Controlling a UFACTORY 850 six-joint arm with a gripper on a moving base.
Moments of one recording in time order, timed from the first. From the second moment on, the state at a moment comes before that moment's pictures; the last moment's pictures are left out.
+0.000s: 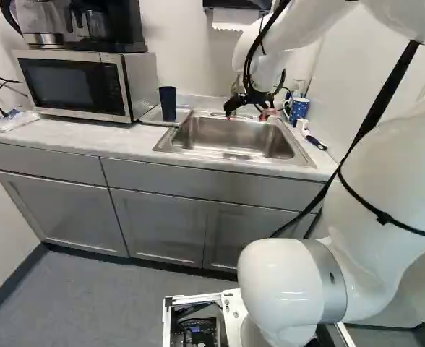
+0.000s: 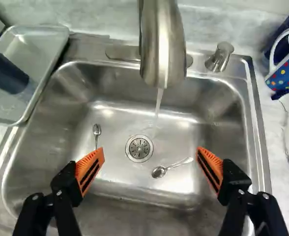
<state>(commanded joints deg) -5.3 4.4 -55.9 -0.8 -18.7 0.9</state>
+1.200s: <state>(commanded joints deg) -5.3 4.4 -55.9 0.7 16.8 0.9</state>
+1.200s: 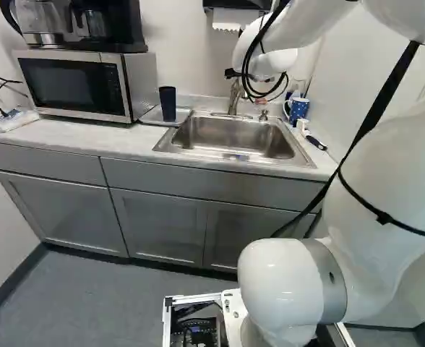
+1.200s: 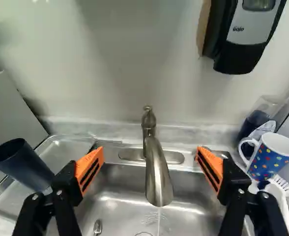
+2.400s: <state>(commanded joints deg) -2.0 -9.6 -70.1 0.6 25.8 0.9</state>
